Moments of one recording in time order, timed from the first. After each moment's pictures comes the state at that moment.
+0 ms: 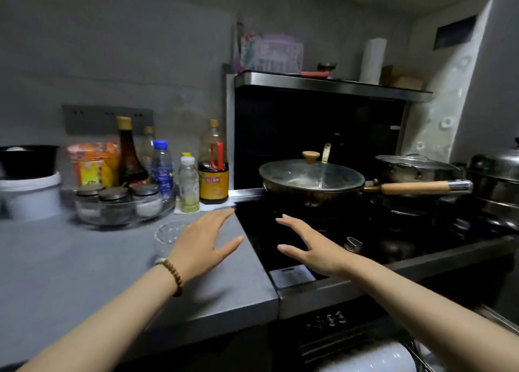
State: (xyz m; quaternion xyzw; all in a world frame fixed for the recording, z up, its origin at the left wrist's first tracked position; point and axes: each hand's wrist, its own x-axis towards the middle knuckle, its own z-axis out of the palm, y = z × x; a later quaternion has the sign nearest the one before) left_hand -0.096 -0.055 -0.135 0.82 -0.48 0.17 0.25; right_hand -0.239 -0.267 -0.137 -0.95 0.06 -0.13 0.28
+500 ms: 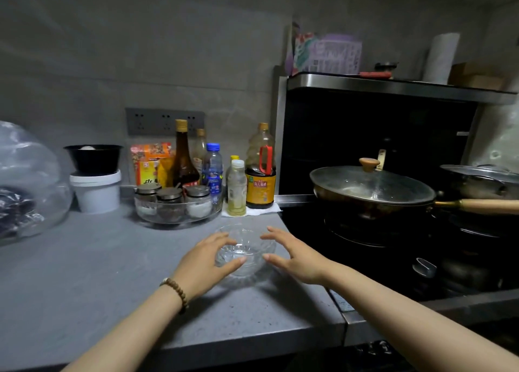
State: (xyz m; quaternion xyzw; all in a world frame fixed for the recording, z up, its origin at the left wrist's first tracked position) left_hand -0.024 0.013 -0.175 0.87 -0.39 0.08 0.29; right_hand -0.124 -0.183 -0.152 -0.96 0.00 -0.10 0.26
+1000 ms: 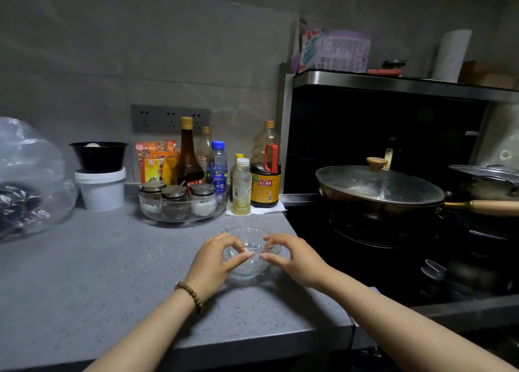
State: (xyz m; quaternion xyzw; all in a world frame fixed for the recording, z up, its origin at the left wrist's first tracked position) left_hand -0.024 0.003 -0.180 0.81 -0.39 0.09 0.43; right_hand -0.108 -0.176 -0.166 -0.95 0.00 -0.18 0.27
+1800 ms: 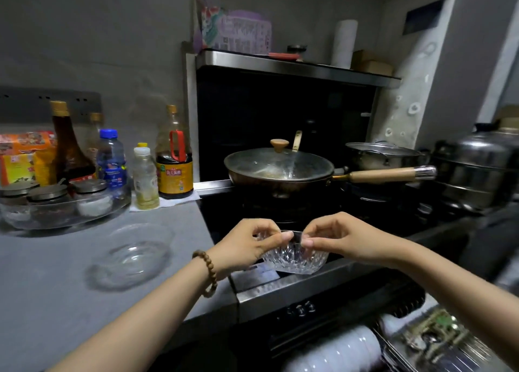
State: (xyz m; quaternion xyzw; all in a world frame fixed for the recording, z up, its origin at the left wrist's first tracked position) left_hand -0.161 -0.177 -0.135 0.66 -0.54 -0.19 0.49; right_hand -0.320 -0.325 -0.103 -0.89 0.02 -0.10 0.44
